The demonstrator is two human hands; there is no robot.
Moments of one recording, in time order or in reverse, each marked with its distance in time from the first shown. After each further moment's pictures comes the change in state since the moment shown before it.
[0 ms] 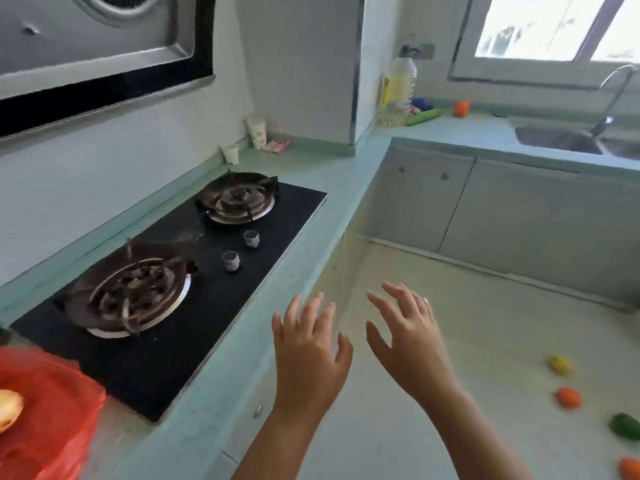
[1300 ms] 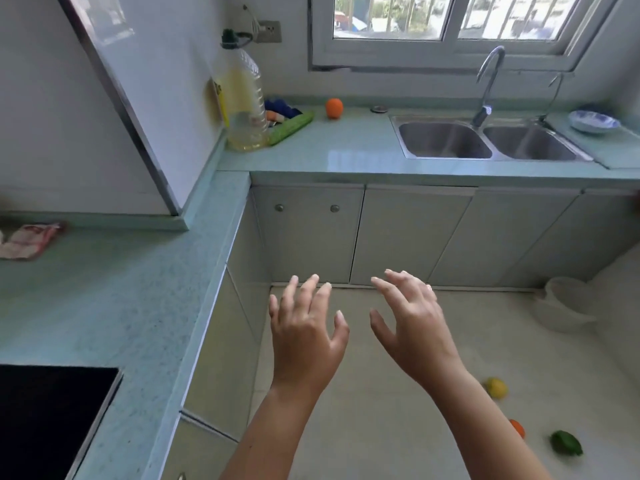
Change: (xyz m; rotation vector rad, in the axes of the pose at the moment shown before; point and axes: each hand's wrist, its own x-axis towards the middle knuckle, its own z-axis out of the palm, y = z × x) left_hand 0.471 0.165 0.366 -0.252 -0.102 0.240; right_hand 0.360 0.431 0.046 -0.205 0.110 0.315
